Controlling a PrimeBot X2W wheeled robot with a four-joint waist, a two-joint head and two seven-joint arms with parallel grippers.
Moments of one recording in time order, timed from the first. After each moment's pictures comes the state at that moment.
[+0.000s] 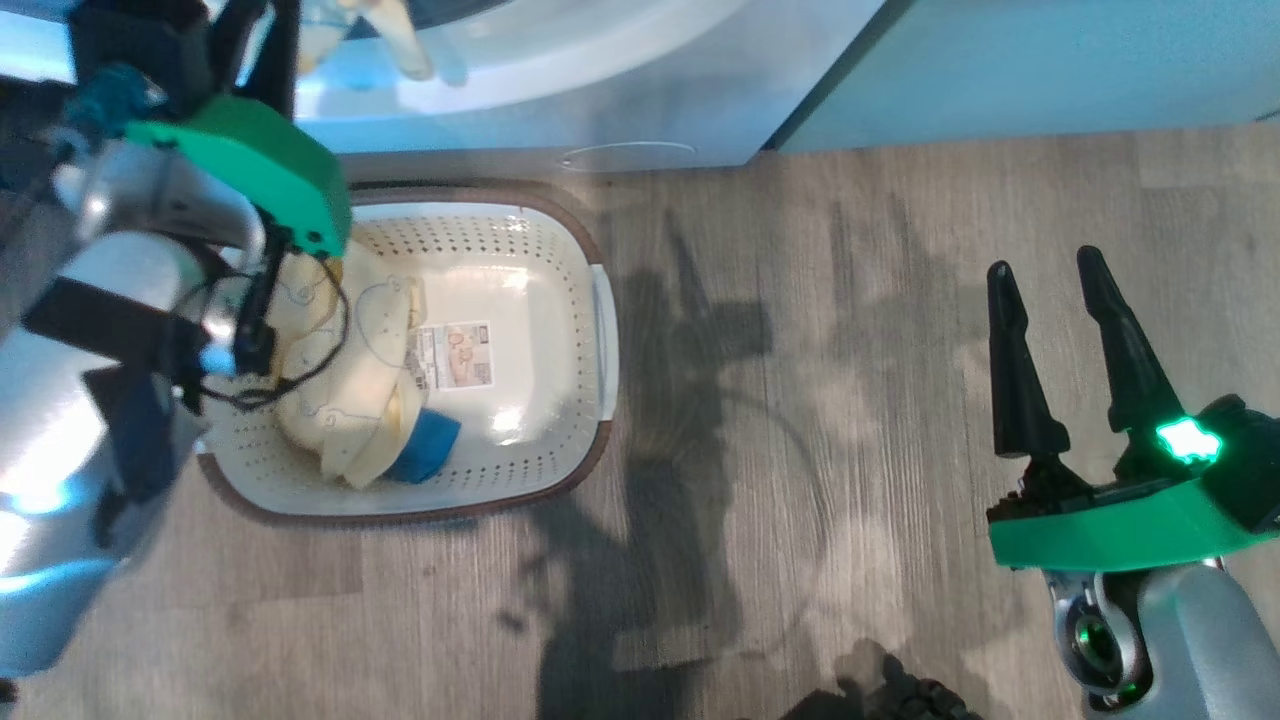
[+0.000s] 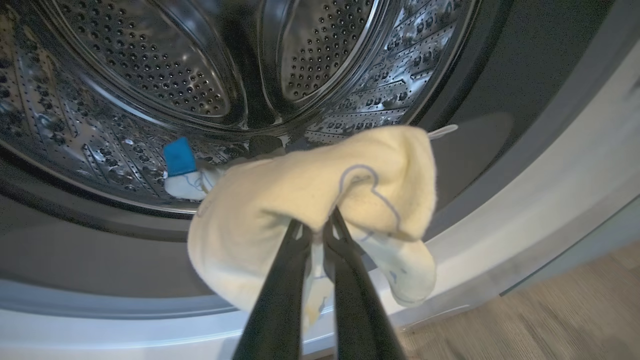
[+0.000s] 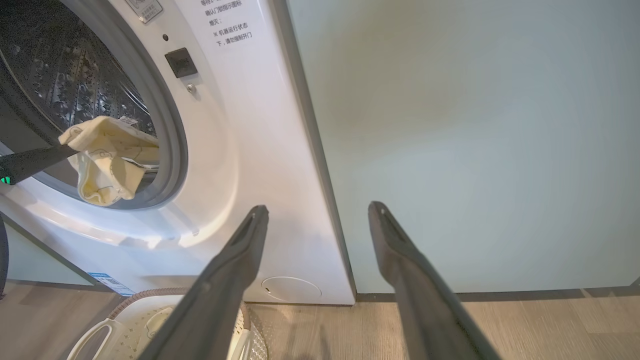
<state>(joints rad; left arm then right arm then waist) -0.77 0.54 -0.44 0.06 -0.47 0.29 0.05 -0.21 -0.04 0.20 -0.06 0.29 0.13 -0.26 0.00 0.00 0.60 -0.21</state>
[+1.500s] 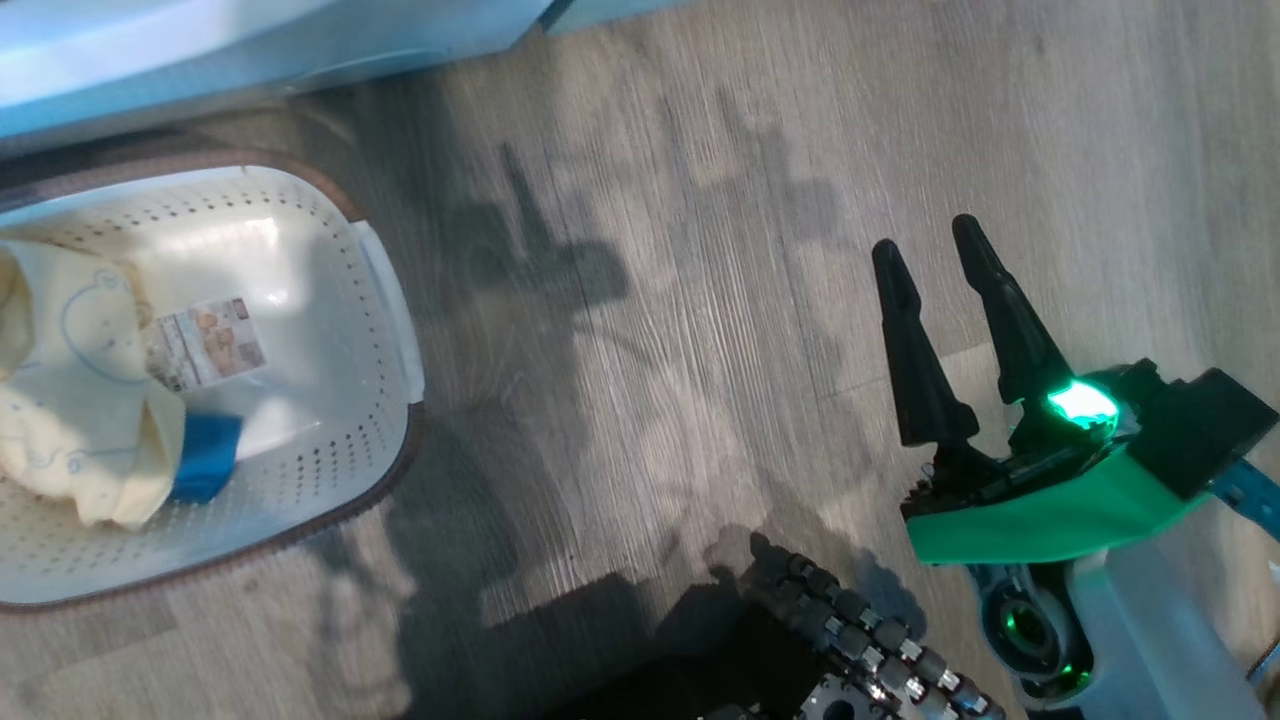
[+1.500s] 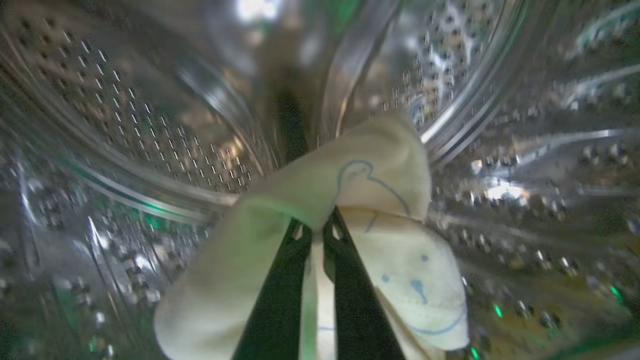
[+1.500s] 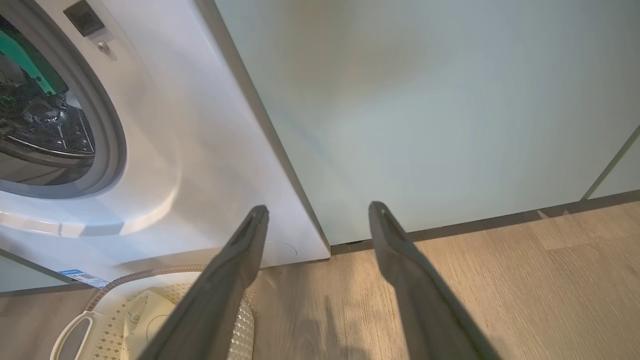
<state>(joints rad) -1.50 0.70 -0.42 0.60 -0.39 0.11 0.12 -0.29 -0.04 0.39 -0.08 0.47 0.13 -0.26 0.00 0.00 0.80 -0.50</state>
